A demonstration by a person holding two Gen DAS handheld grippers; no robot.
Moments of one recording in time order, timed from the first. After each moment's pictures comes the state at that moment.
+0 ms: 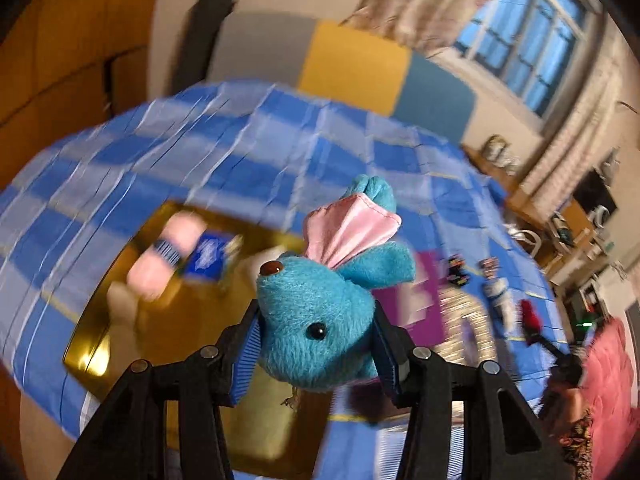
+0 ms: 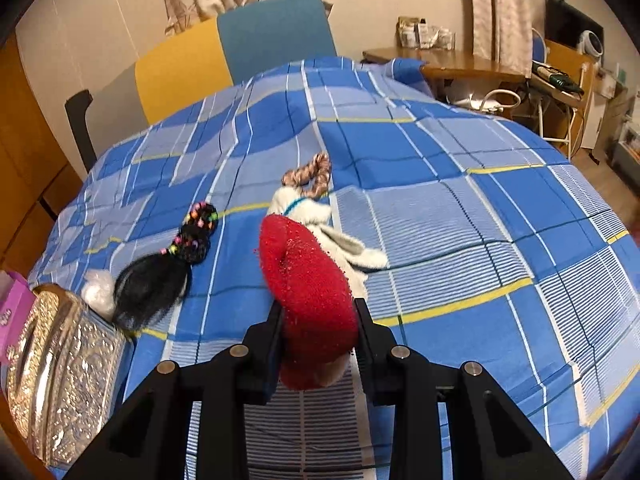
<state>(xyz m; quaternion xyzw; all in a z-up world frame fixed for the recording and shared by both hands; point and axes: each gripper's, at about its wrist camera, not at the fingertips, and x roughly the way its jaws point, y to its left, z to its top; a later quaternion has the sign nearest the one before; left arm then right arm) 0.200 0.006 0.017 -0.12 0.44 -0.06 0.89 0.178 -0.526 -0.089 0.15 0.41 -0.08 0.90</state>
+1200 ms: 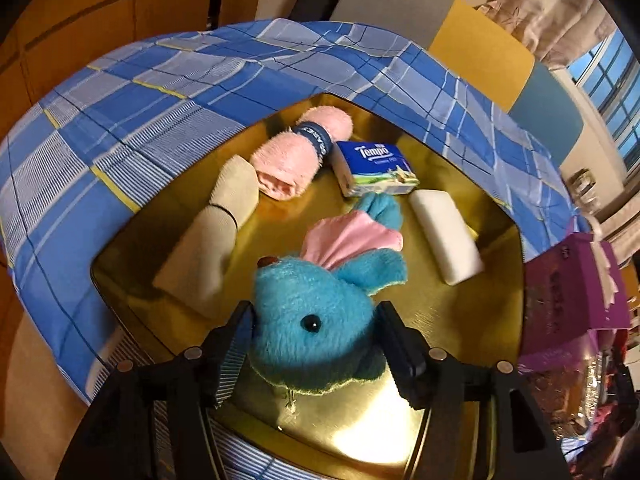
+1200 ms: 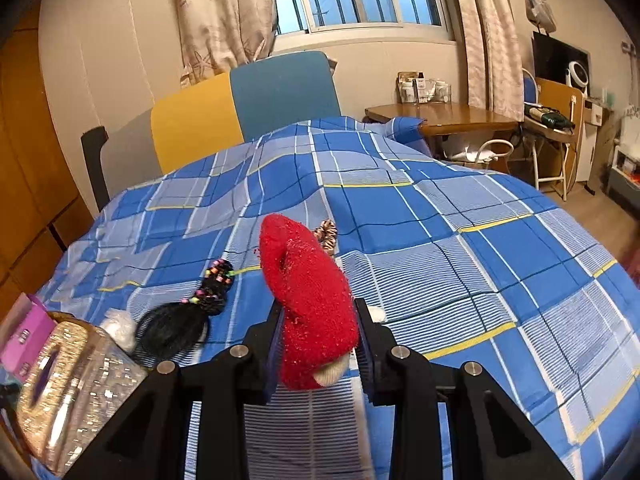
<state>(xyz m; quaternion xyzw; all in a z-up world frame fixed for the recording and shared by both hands) 0.182 0.098 -0.092 -0.20 0.49 0.07 0.84 0.158 -0.517 -0.055 0.14 0.32 -0.09 0.93</state>
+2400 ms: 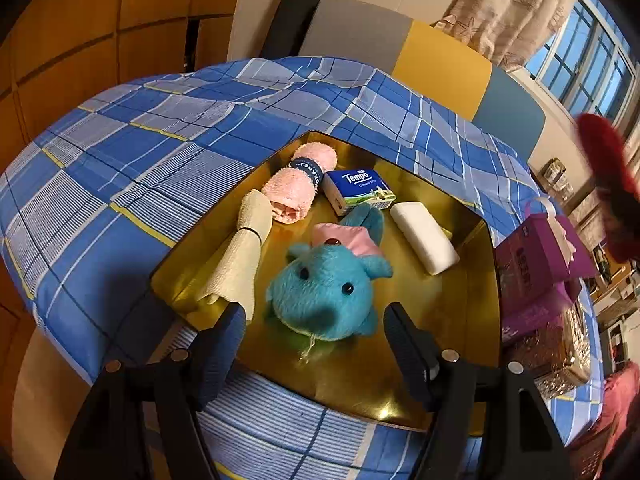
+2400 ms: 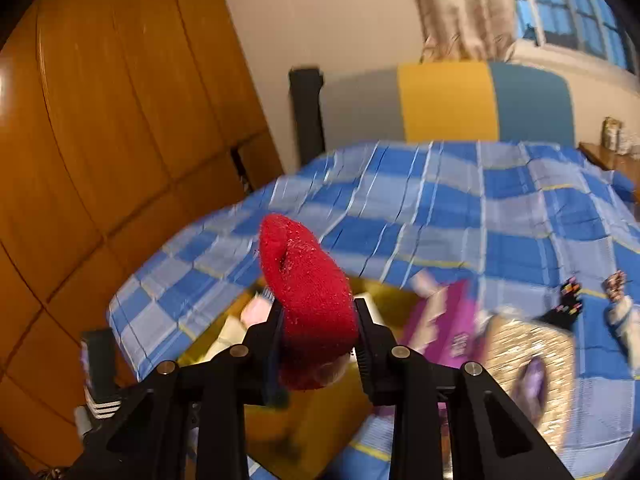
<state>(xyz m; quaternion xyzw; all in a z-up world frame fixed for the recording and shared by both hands) 0.139 0.116 -0.067 -0.15 0.44 0.02 0.89 0.171 -0.117 0.026 0.06 0.34 0.22 0.91</state>
